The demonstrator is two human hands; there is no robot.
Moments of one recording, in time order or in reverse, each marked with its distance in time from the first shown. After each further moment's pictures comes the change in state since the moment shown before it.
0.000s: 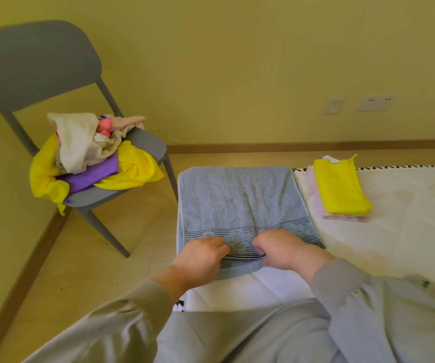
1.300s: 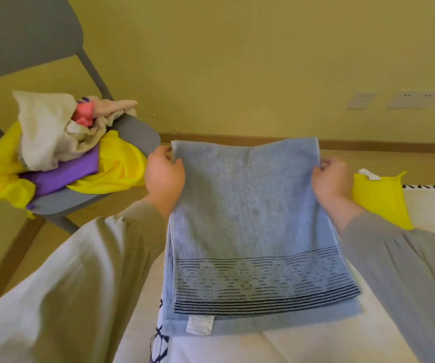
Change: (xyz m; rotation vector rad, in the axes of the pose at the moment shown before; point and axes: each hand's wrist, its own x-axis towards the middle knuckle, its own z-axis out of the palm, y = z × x) left_hand 0.137 -0.154 -0.028 -0.540 0.556 -1.140; right_hand 0.130 0.141 -0.071 0.672 0.898 0.775
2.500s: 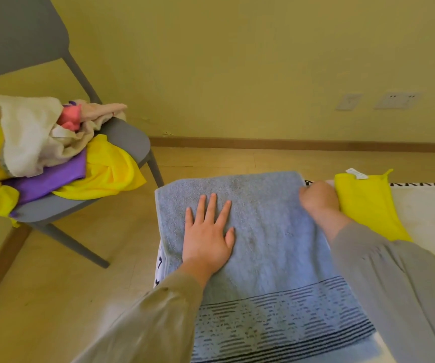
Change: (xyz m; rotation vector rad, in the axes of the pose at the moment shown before) left_hand -0.121 -0.039 0.065 0.686 -0.404 0.572; right_hand -0.011 0.024 0.009 -0.274 -0.245 0.068
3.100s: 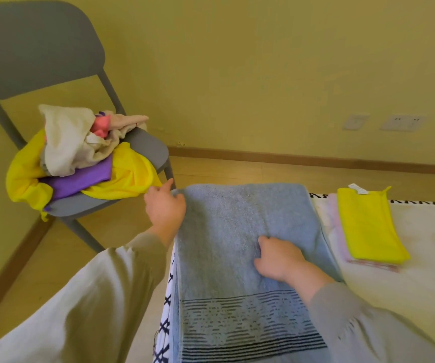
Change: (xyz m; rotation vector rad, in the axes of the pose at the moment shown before) left_hand 0.030 -0.089 -0.064 -0.562 0.279 -0.639; right_hand -0.128 -0.018 0.021 -0.352 -0.502 -0.543
